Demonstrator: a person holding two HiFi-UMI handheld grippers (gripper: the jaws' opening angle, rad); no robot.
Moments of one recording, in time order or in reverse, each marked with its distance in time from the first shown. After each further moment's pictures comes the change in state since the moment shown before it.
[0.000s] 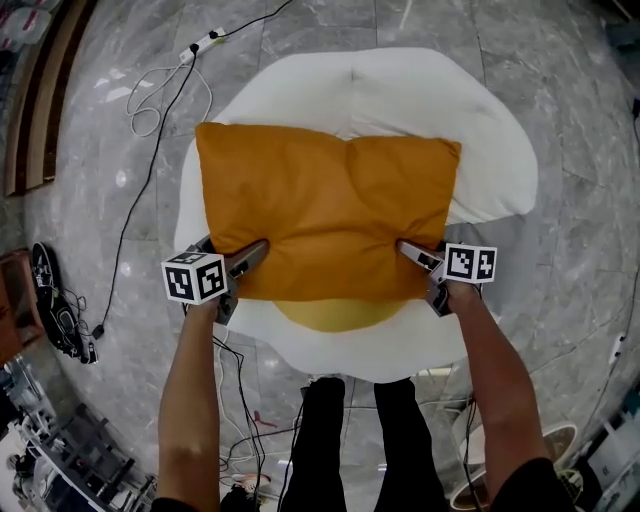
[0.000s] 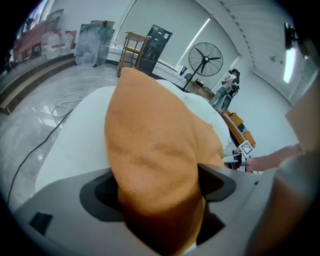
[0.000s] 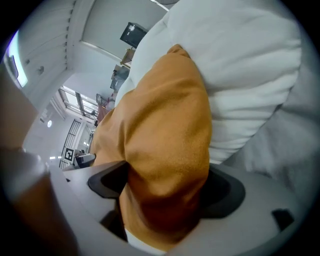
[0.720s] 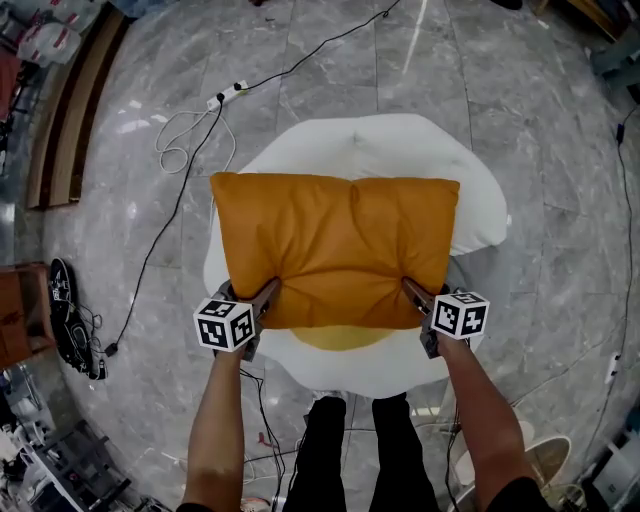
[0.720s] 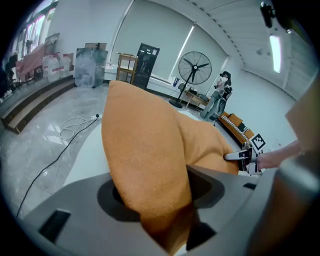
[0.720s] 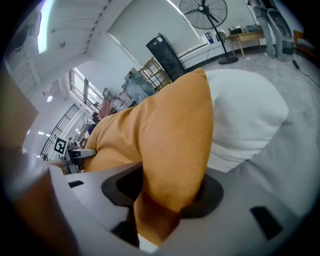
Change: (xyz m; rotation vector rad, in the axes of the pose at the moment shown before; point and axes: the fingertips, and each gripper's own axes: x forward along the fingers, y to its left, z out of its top) left arm -0.078 -0.070 0.028 0.085 -0.126 0.056; right arm -0.094 0.092 0.026 -0.227 -0.139 -0.153
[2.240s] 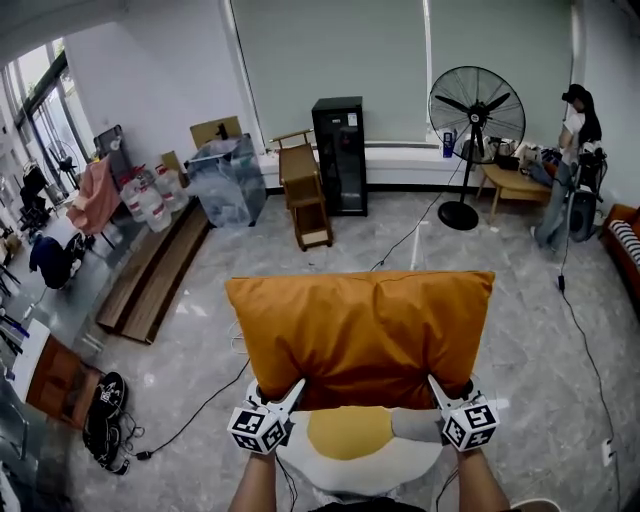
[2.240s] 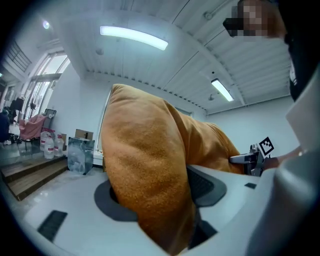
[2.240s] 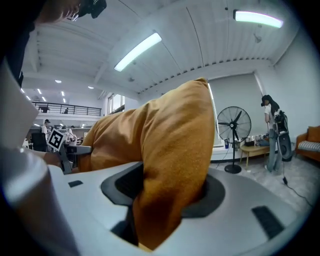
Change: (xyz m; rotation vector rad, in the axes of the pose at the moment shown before) left arm -0.437 -0.269 0.266 0.280 -0.783 -0.054; right arm -0.492 0.301 0.224 -0.529 -0.751 -0.088
